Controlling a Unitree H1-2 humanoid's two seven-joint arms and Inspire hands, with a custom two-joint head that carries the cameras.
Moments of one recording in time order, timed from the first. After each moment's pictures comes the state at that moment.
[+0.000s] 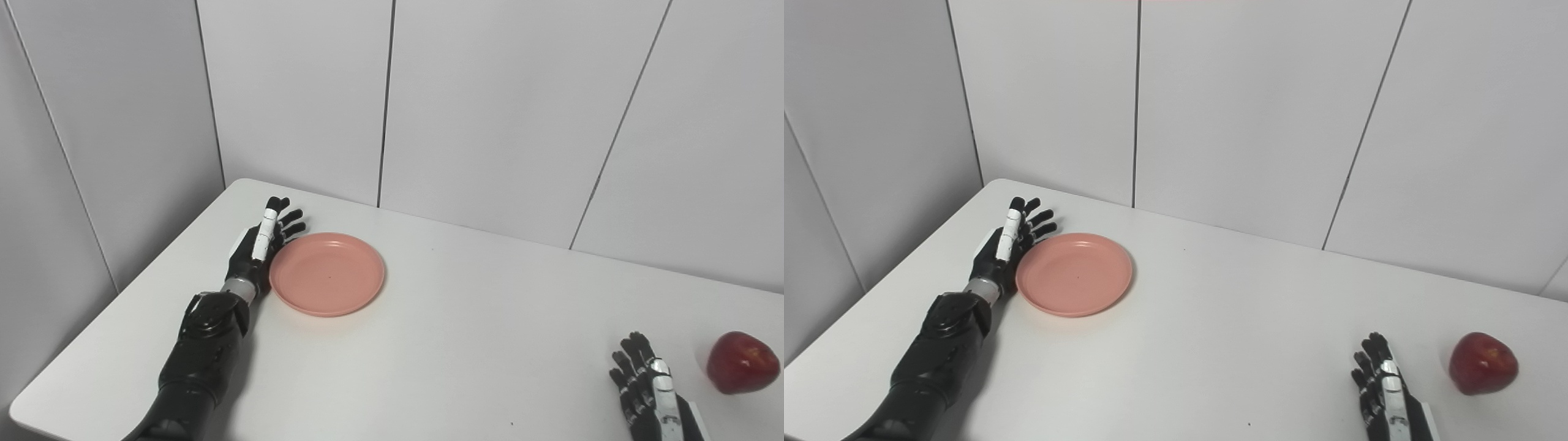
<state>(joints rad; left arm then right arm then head) -0.53 0.30 0.20 0.78 -0.26 -0.12 -0.17 -0.03 -0.08 -0.10 -0.01 0.30 0.09 0.20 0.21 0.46</state>
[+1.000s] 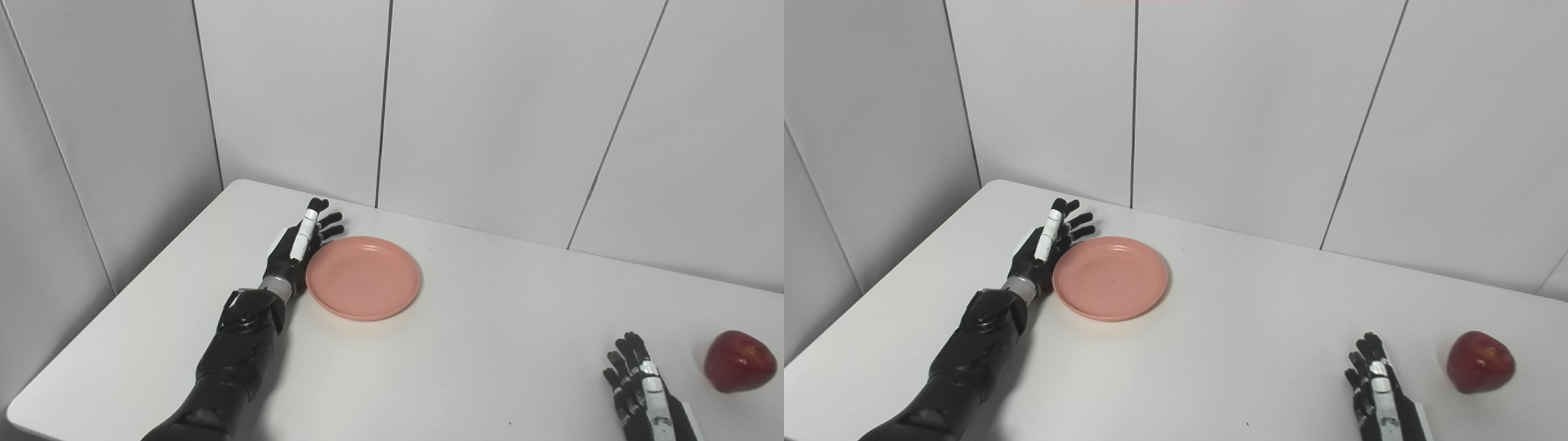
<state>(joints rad) -0.59 0.21 0.16 0.85 -0.23 -0.14 -0.17 -0.02 -0.07 -0.10 -0.02 0.30 0.09 0.19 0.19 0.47</state>
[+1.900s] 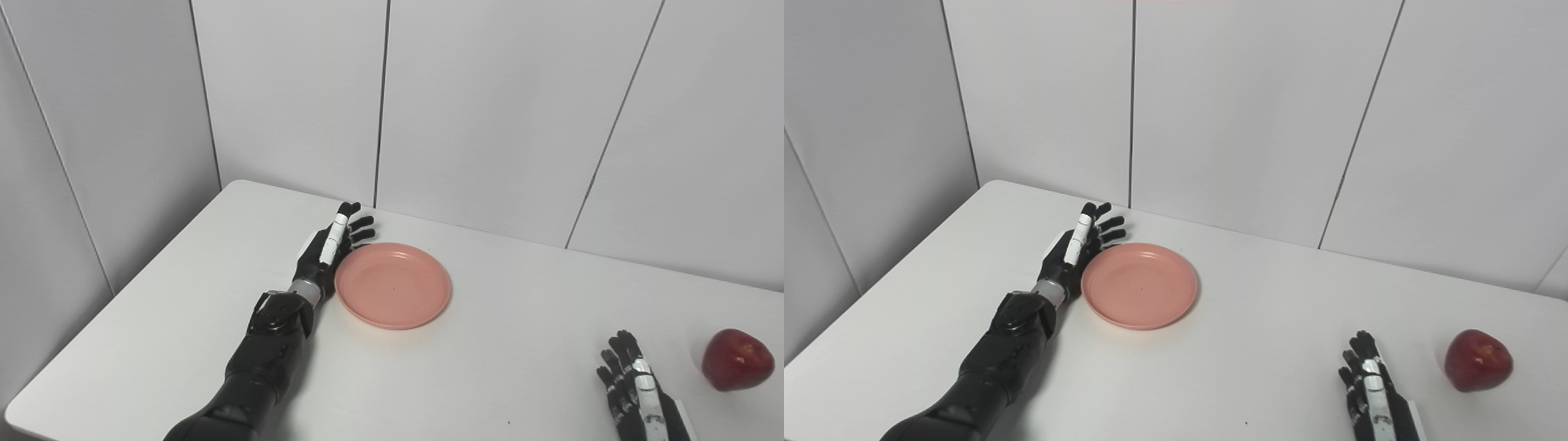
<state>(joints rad) -0.63 0.15 0.13 0.94 -0.23 -0.22 -0.18 -0.02 -0.06 -0.08 -0.03 0.30 0.09 0.18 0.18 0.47</state>
